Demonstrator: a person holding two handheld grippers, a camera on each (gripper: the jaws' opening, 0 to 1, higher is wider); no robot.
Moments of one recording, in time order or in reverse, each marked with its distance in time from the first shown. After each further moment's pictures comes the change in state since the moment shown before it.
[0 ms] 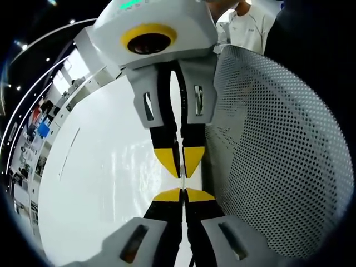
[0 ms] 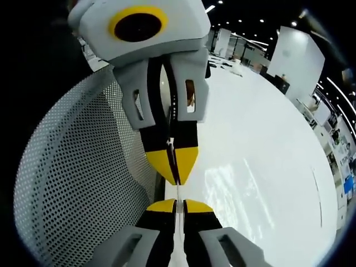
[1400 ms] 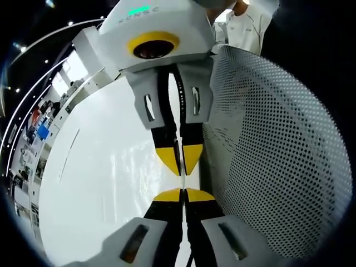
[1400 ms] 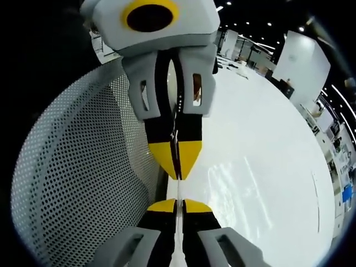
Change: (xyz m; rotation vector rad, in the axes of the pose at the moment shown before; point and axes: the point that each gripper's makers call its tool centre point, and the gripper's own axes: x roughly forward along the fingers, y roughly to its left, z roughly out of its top) left arm -0.001 -0.001 0.002 0.010 -0.004 -0.005; right arm -0.002 0.003 -0.008 -0.051 0.020 0.012
